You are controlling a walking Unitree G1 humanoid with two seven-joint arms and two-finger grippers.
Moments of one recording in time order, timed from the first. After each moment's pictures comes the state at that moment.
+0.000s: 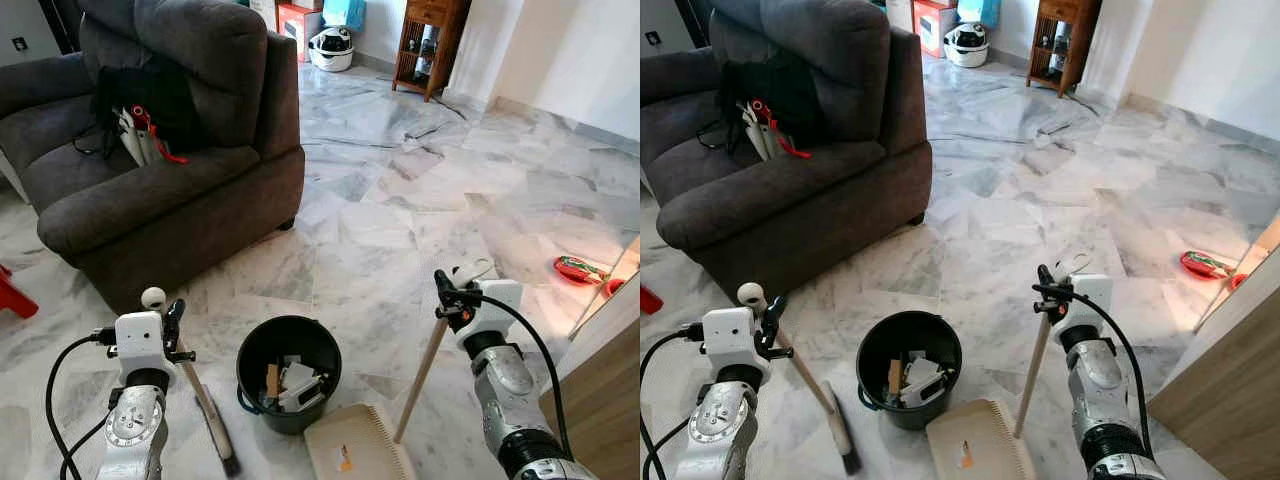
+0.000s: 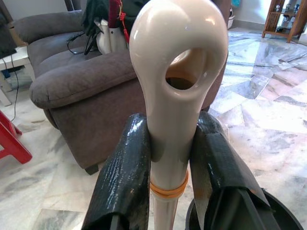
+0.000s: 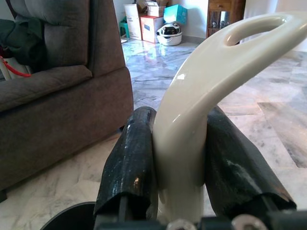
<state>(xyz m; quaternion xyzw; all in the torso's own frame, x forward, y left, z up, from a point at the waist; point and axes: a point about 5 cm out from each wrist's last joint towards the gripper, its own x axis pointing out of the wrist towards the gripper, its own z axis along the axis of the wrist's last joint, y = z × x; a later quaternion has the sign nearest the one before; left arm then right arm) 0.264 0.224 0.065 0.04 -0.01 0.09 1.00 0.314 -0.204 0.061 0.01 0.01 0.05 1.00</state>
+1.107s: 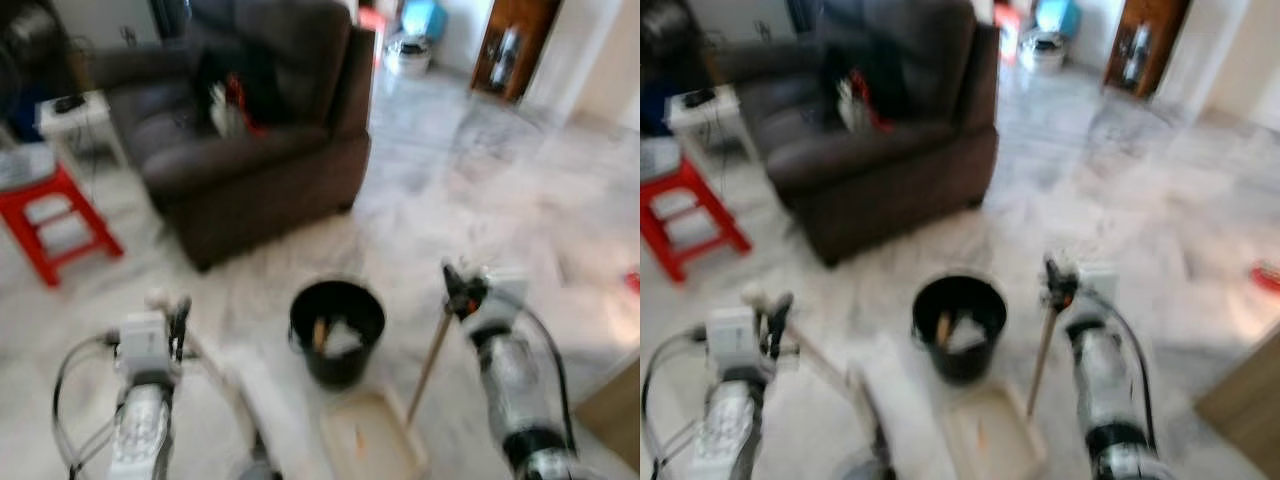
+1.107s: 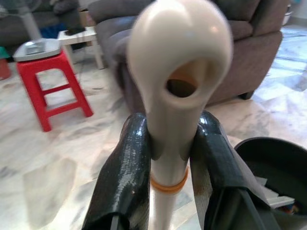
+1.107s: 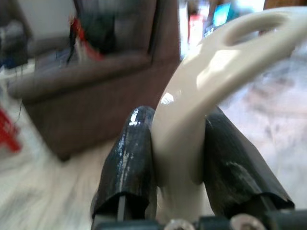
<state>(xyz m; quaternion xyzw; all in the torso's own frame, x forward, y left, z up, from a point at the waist) 0.257 0.214 0.060 0.03 0.00 0.09 1.00 0.312 -0.208 0.061 0.01 0.01 0.04 1.00</state>
